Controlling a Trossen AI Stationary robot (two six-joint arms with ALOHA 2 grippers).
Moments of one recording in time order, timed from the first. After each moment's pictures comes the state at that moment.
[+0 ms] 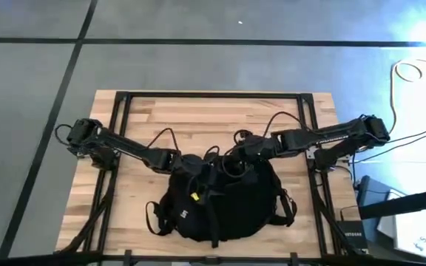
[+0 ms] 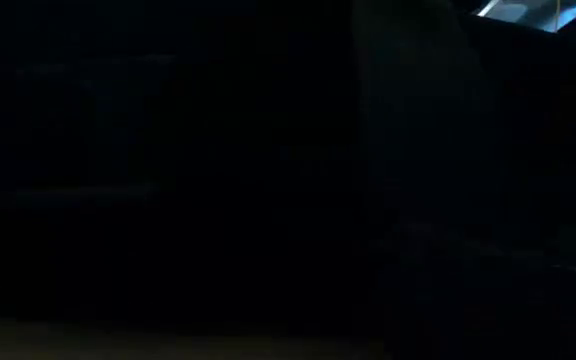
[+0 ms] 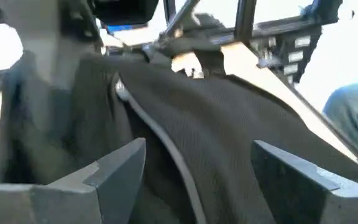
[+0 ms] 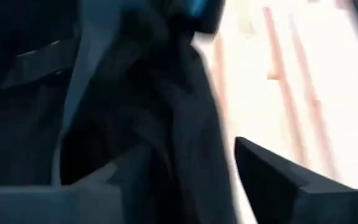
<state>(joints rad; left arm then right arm) -0.22 1.70 1.10 0.19 -0.02 0.11 0.14 1.37 1.05 -0.47 0.09 0.03</state>
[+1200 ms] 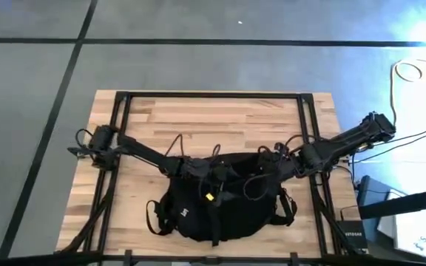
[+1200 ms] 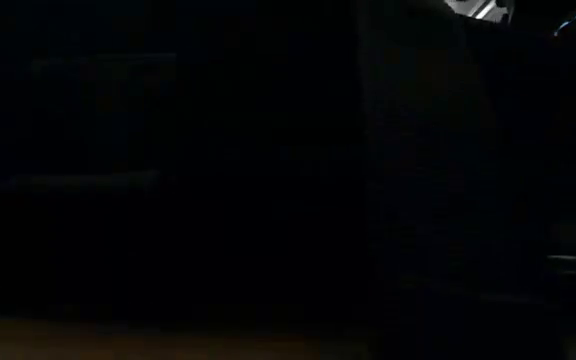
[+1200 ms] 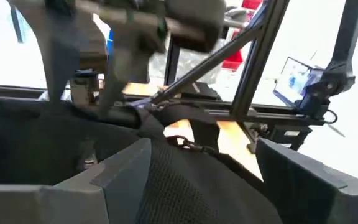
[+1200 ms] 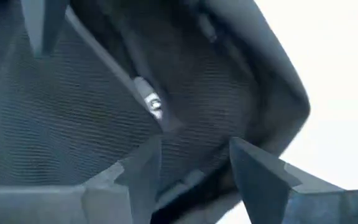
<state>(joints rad) -0.22 1.92 1.16 0.66 0.00 -0.17 0.42 1.27 1.07 -1.01 0.29 0.75</state>
